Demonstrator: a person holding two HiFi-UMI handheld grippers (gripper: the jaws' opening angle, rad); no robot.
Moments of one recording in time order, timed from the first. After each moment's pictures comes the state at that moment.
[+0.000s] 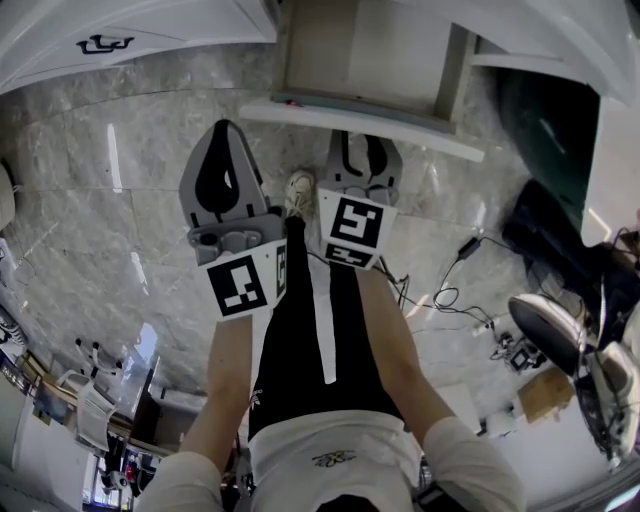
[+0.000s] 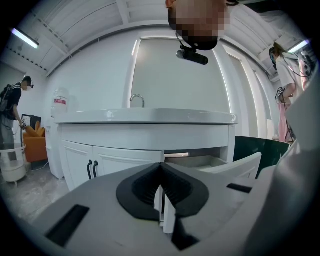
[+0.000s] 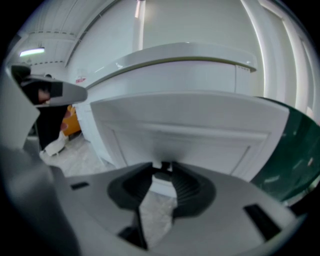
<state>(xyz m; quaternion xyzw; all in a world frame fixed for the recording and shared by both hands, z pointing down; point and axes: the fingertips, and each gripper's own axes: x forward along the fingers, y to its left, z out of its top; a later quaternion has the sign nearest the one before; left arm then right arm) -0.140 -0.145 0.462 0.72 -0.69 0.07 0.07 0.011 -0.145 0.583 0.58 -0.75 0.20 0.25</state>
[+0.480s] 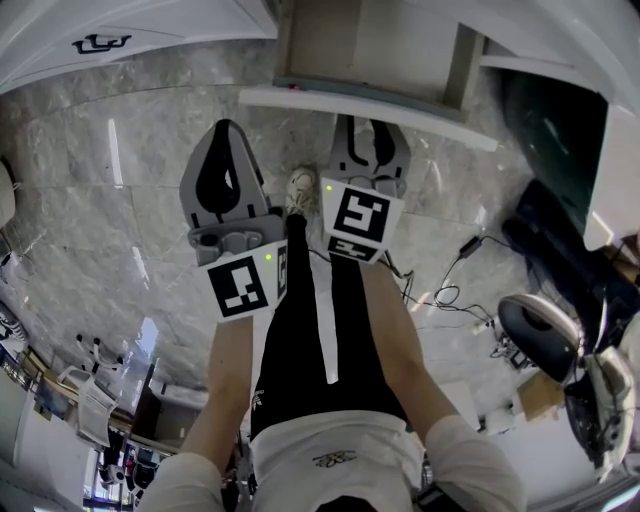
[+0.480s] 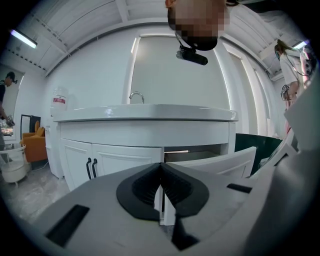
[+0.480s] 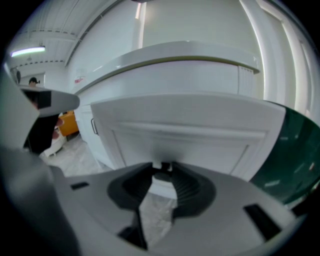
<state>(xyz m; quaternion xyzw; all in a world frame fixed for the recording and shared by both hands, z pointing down) -0.141 -0.148 0.474 0.71 -0.69 0.08 0.08 0.012 -0.168 0.581 0.59 -0.75 0.19 0.24</state>
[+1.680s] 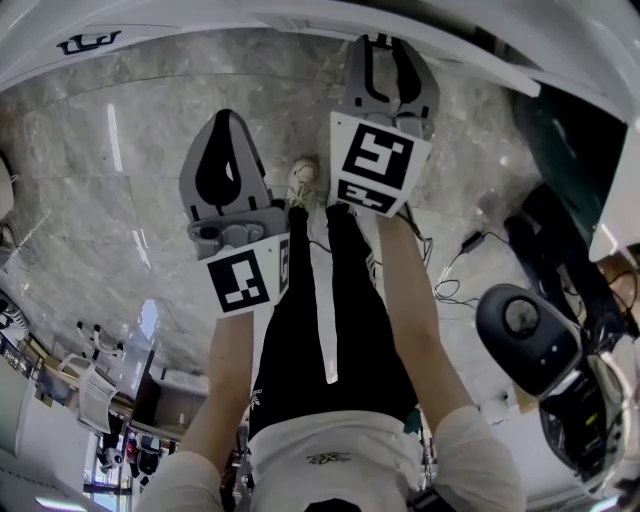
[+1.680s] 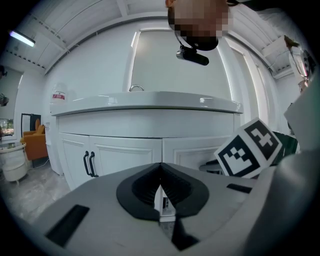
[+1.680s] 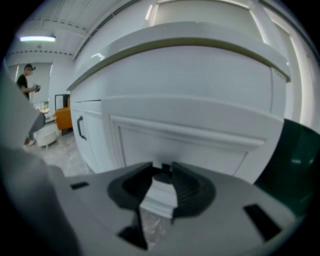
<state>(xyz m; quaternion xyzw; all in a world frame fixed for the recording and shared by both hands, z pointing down) -0.140 -0.167 0.496 0.71 -0.69 0.10 0.09 0.011 -0.265 0.572 0.59 -0.76 0.12 0.24</state>
